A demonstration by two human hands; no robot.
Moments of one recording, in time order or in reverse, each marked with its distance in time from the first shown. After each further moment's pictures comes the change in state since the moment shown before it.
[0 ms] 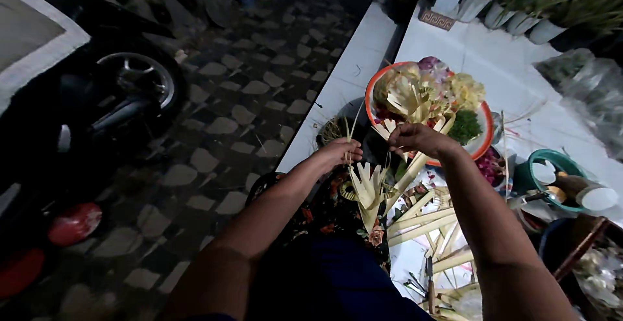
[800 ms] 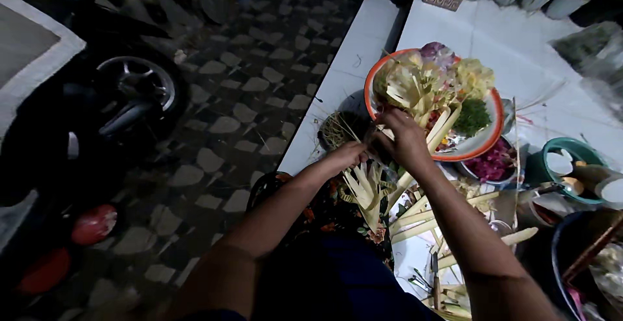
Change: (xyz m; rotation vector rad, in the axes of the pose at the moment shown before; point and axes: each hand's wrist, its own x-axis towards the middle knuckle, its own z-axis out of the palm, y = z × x) left_hand 0.012 -0.007 0.024 0.255 -0.082 0.042; right_hand 0.001 -0.002 0.063 -0.825 0.555 -0.572
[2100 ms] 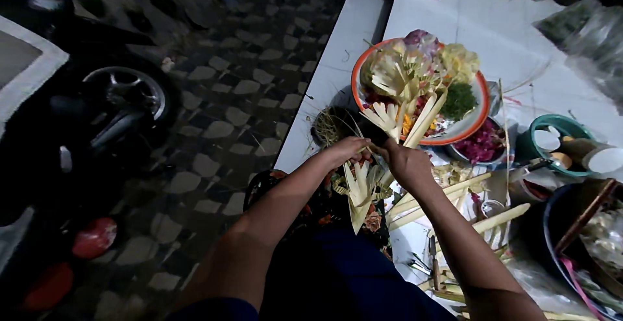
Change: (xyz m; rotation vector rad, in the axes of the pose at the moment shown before) left_hand 0.020 -0.004 0.024 -0.003 -0.137 -0.079; right_hand -0.084 -0.020 0.001 -0.255 -0.187 0.406
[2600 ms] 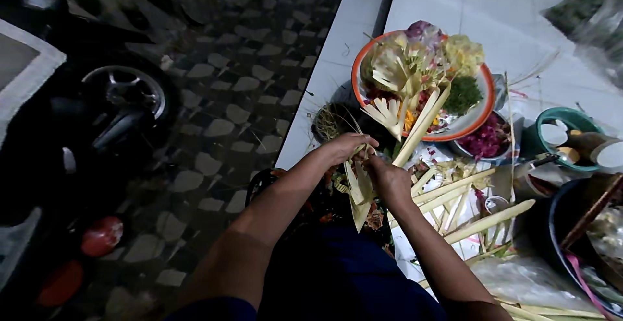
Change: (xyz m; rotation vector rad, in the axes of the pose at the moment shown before) left_hand 0.000 0.002 -0.005 -0.079 -0.036 0.002; right_hand -0.030 -0.037 0.050 0.182 0.238 -0.028
